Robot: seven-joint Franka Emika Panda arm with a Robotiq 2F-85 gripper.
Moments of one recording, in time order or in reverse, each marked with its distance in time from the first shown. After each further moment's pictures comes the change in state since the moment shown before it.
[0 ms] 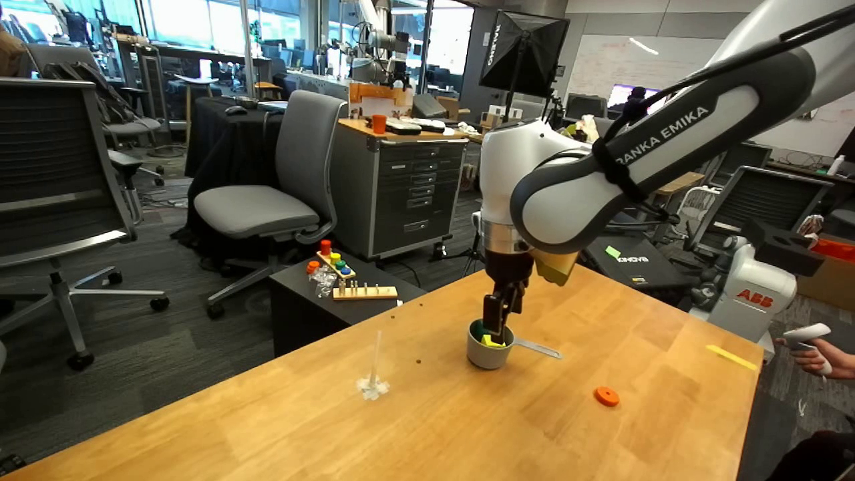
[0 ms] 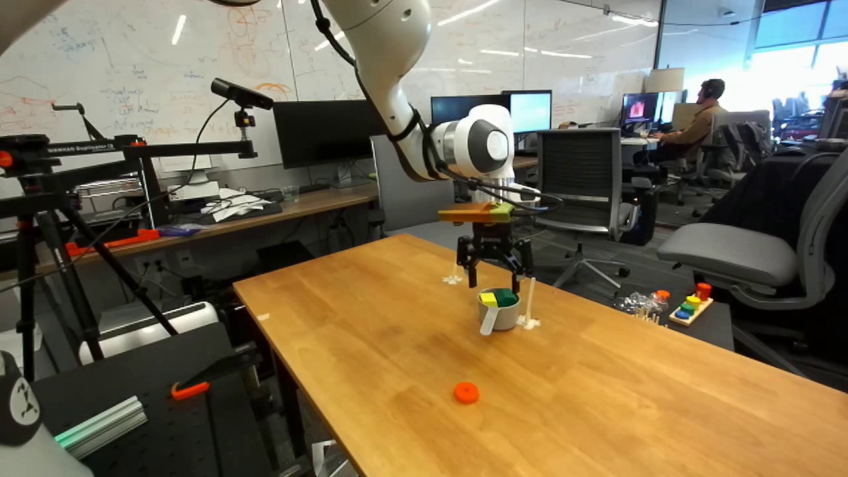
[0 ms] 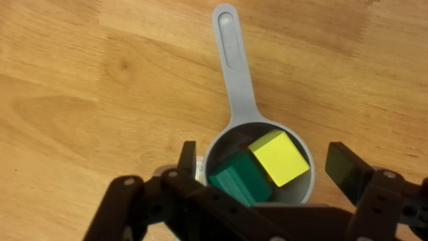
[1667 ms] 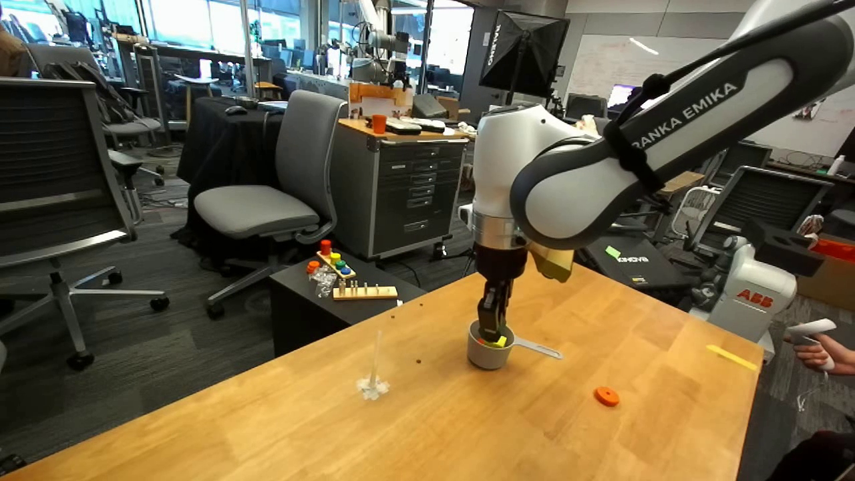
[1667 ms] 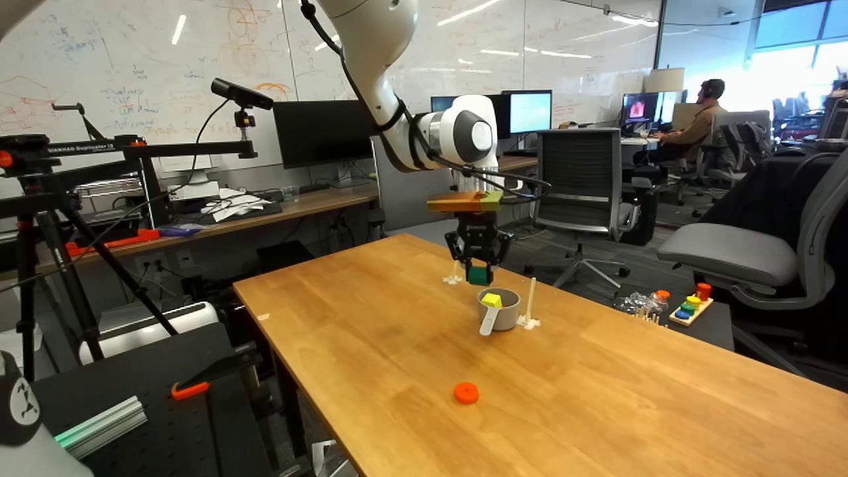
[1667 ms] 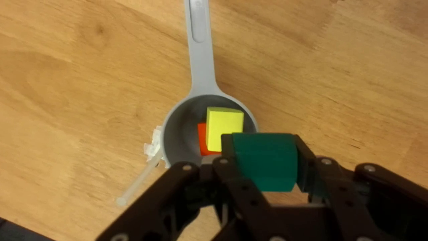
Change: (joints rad) arm 0.009 -0.045 0.047 -0.040 -0.015 0.029 -0.071
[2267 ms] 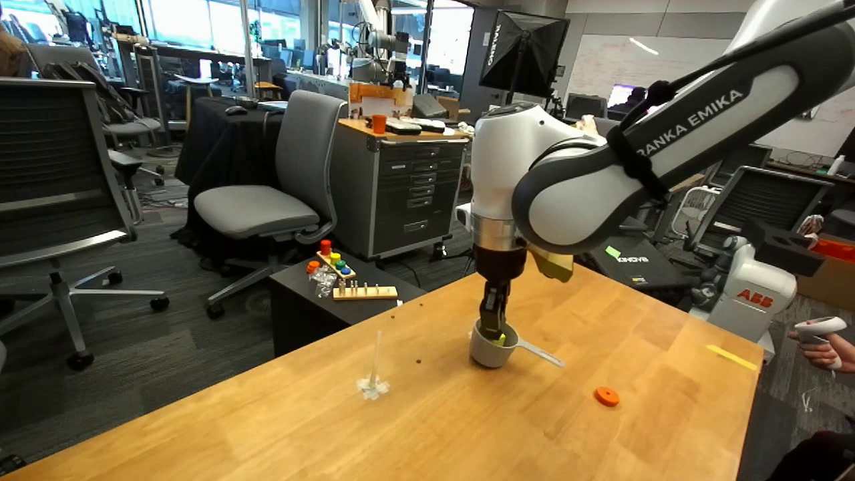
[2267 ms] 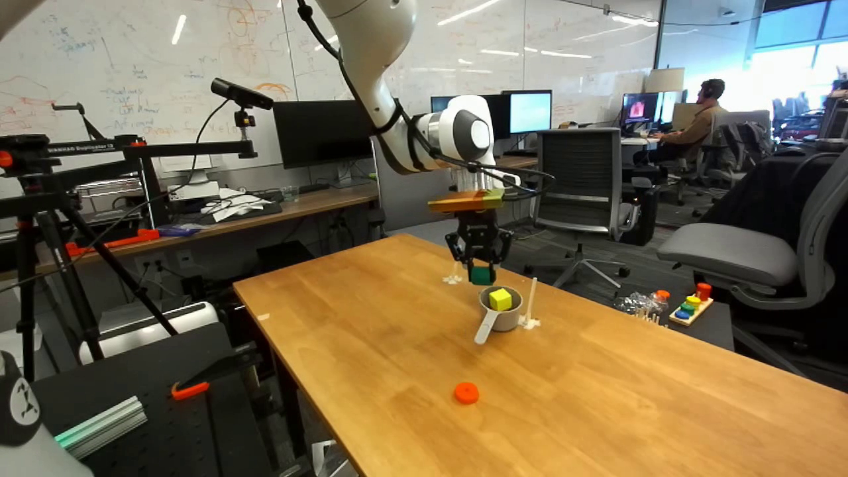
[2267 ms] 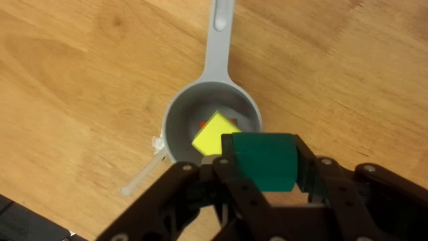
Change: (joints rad) arm 0.007 0.000 0.000 0.000 -0.063 0.001 -0.010
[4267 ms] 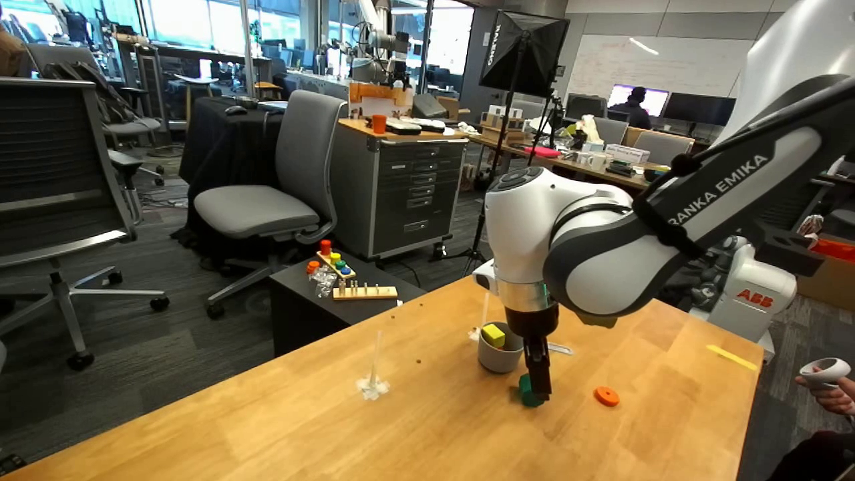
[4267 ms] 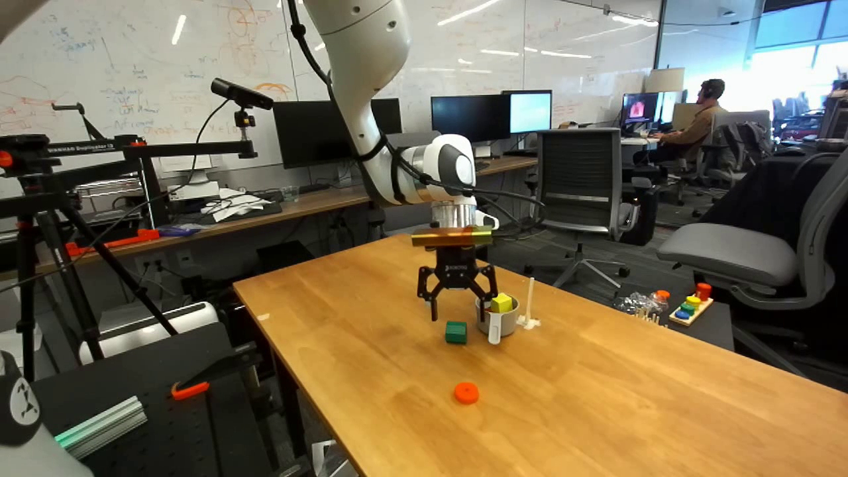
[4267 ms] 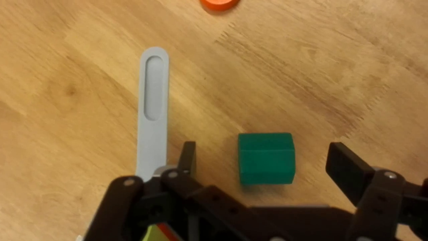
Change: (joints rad) arm 0.001 0.009 0.002 -0.161 -0.082 -0.020 -0.109
